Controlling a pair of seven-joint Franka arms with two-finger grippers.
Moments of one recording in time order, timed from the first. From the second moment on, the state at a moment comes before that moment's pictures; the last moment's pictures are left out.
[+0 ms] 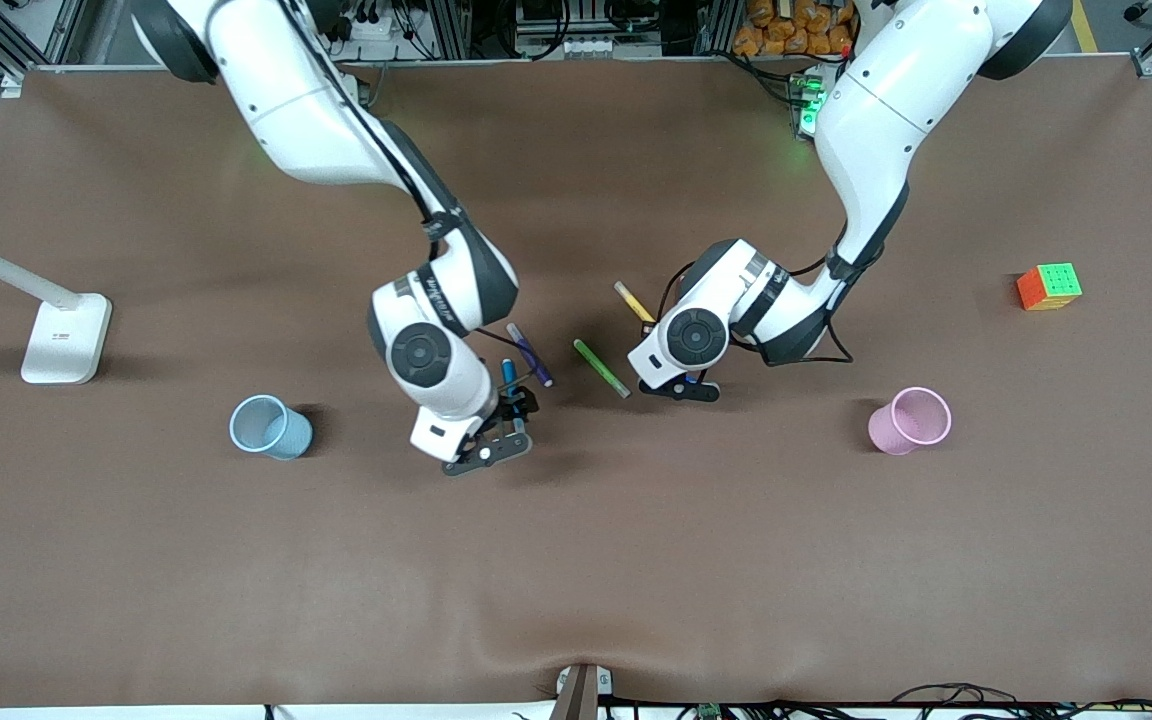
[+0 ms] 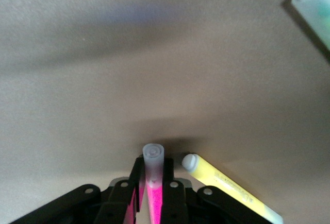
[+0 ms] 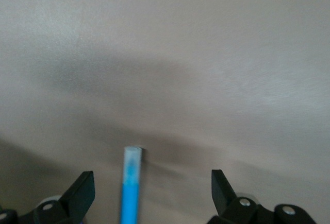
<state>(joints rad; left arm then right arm) -0.28 0.72 -0.39 -1.72 0.11 2.05 -0.55 0.60 0.80 -0.05 -1.46 0.17 2.31 0.16</state>
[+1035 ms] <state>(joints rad) -0.07 0.32 -0.37 -1.68 0.20 1.90 -0.48 0.65 0.84 -0.06 -1.46 0.14 2.33 0.19</state>
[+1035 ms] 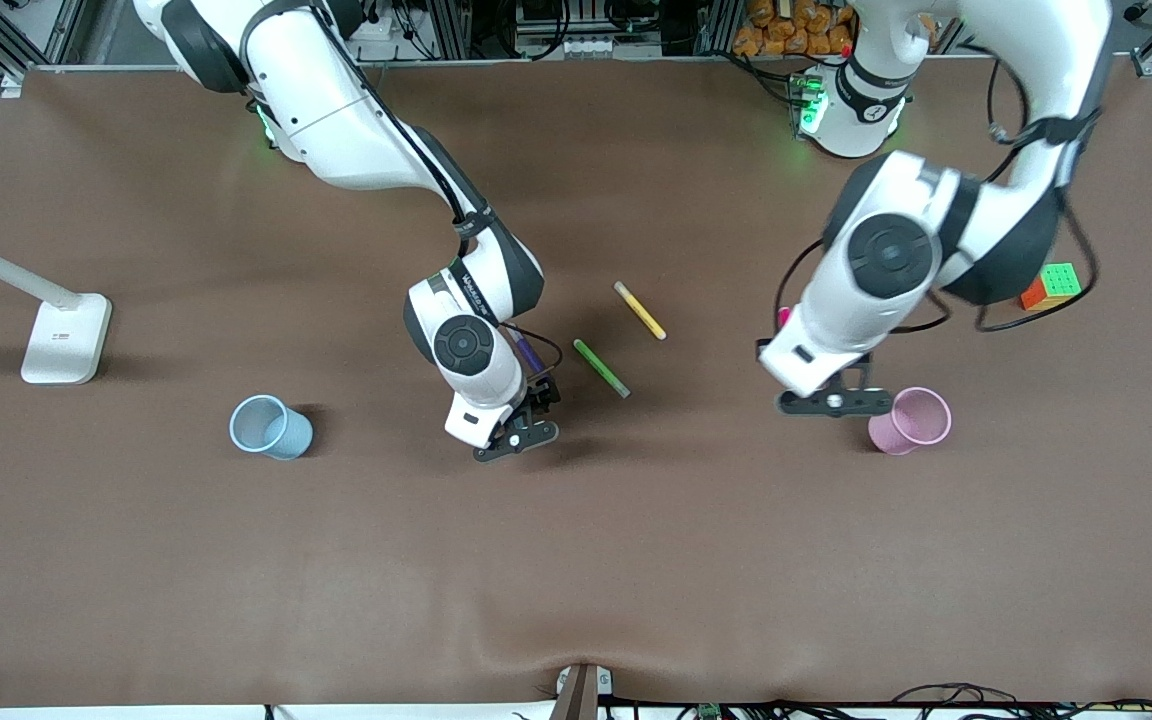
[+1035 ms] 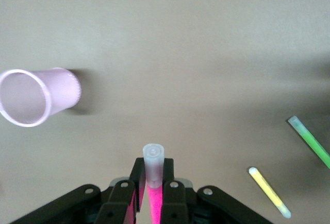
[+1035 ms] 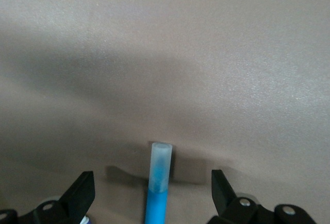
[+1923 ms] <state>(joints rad) 0.12 0.22 -0.36 -1.70 0.20 1.90 -0.46 0.66 0.84 -0.07 -1.47 0.12 2.33 0.21</state>
